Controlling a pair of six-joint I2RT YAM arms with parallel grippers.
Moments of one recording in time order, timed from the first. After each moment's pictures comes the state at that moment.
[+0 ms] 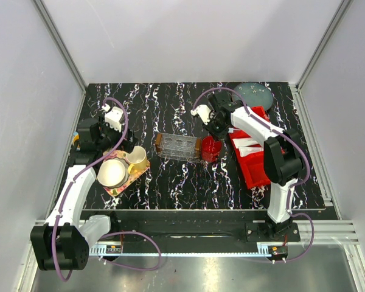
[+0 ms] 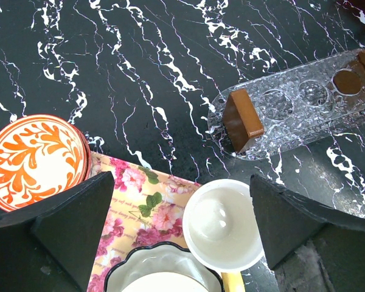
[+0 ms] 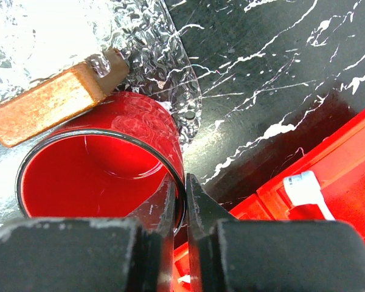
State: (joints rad) left arm 0.01 1.01 0.77 -0.24 0.44 0.24; right arm 0.47 1.95 1.58 -0.81 -0.15 -0.49
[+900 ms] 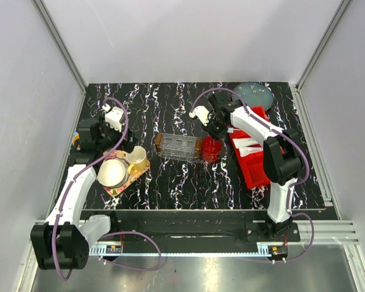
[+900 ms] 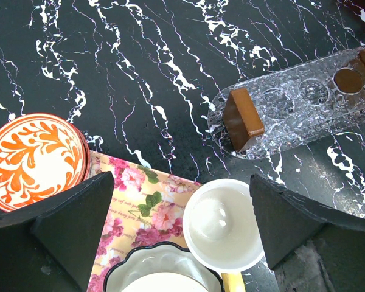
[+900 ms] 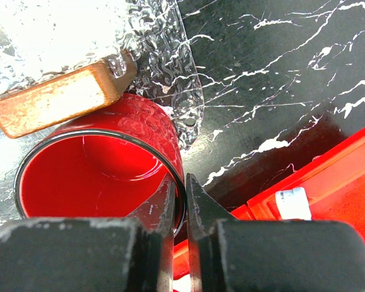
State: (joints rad) left arm 0.01 1.02 0.77 -0.24 0.44 0.24; right arm 0.47 1.96 1.59 -0.81 -0.19 -0.62
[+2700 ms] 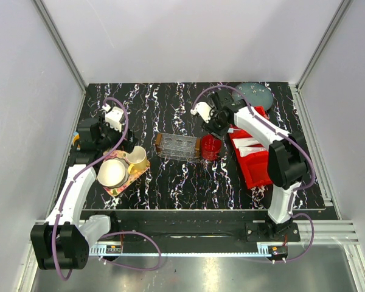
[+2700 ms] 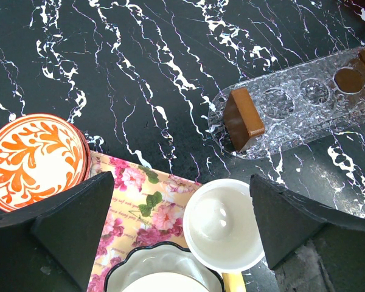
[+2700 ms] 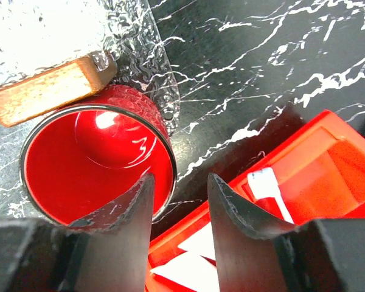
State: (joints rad) left arm 0.01 1.02 0.77 -0.24 0.44 0.24; right arm 0.47 1.91 1.57 -0.77 -0.14 -0.63
